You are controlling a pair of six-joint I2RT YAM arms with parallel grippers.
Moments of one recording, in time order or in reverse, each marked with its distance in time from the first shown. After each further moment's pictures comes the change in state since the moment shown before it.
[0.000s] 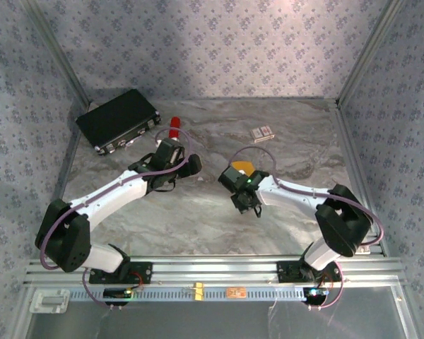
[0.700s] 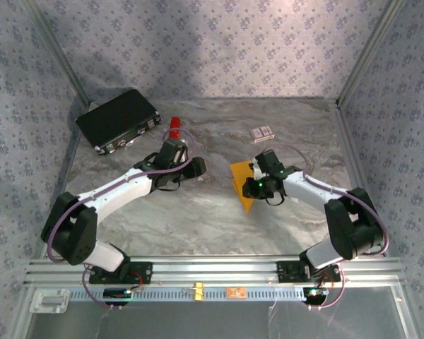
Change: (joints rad) left arm -0.005 0.075 0.000 0.084 0.180 -0.006; right arm -0.396 -0.064 -0.185 0.378 -0.627 0.092
